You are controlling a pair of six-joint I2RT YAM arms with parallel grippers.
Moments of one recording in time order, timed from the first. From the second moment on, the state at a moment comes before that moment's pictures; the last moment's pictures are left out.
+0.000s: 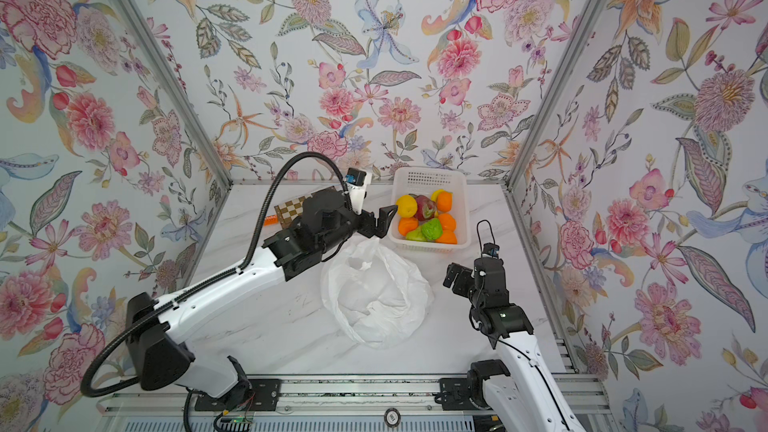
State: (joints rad) left arm -0.85 1.45 1.31 -0.08 -0.20 -0.18; right arm 0.13 0.75 0.49 -0.40 0.10 0.40
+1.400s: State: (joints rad) left arm 0.01 1.56 0.28 1.00 -0.11 0.02; right arm -0.05 1.55 0.24 1.07 0.12 0.09
